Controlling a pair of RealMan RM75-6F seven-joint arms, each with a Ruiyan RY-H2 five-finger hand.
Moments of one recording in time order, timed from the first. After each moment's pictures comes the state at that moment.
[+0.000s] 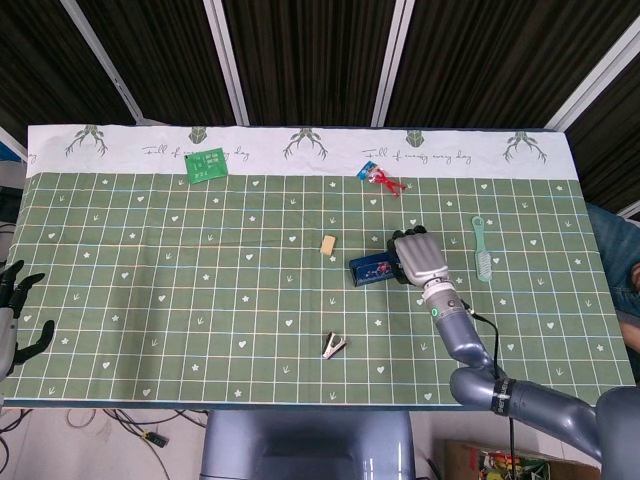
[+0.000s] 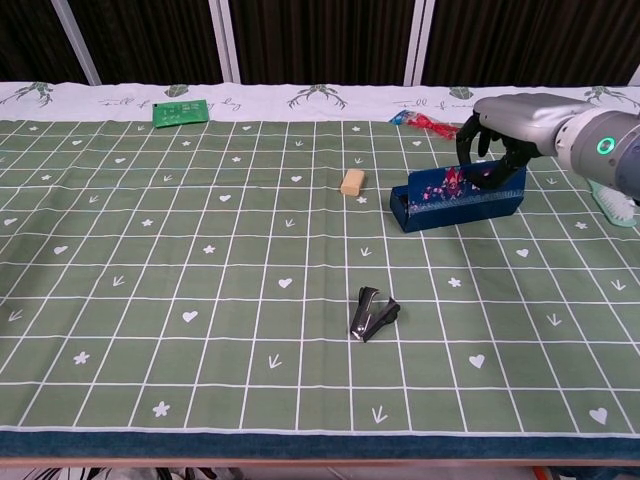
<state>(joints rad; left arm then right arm) -0.10 -1.11 -0.10 -1.67 1.35 1.44 0.04 0.78 -1.59 0.28 -1.29 -0.94 0.88 -0.47</state>
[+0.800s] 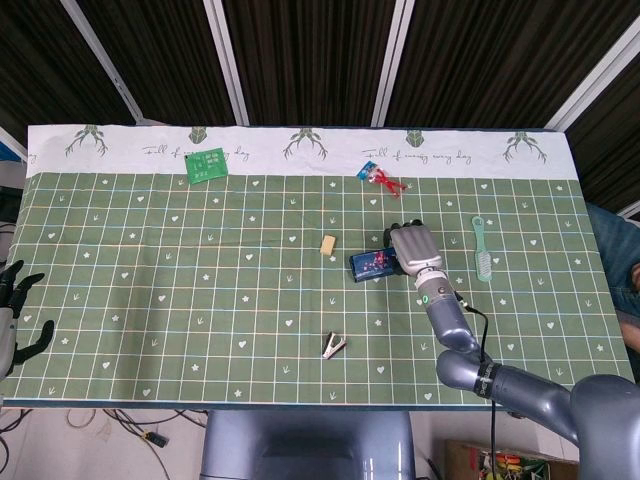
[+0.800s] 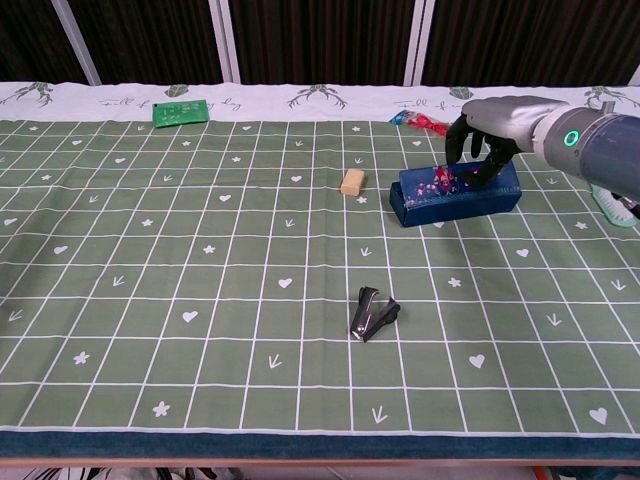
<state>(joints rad) -0.10 -1.11 -0.10 -1.68 1.35 1.43 0.04 0.86 -1.65 0.29 -1.17 -0.81 0.82 -0.52</state>
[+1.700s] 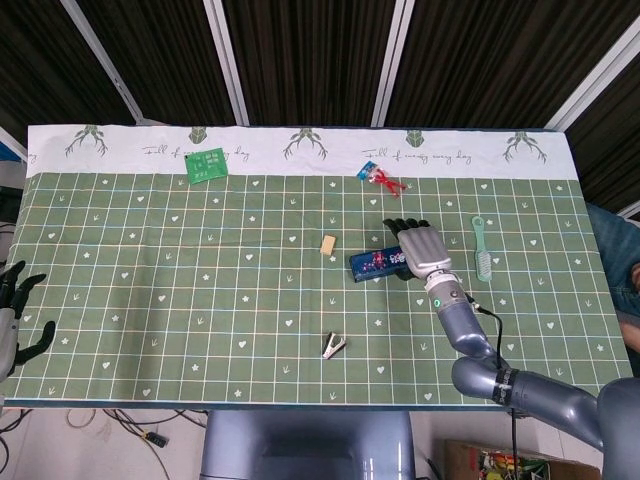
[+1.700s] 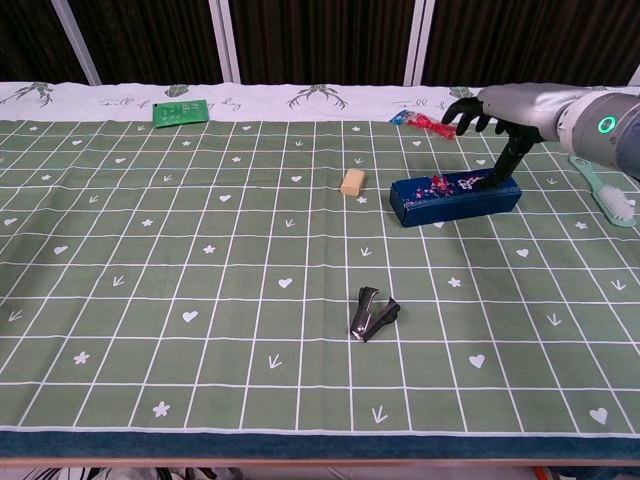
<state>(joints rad) -0.10 -1.12 -0.09 -1.67 1.35 1.44 0.05 0.83 -1.54 0.26 -1.30 -0.85 0.83 -0.46</state>
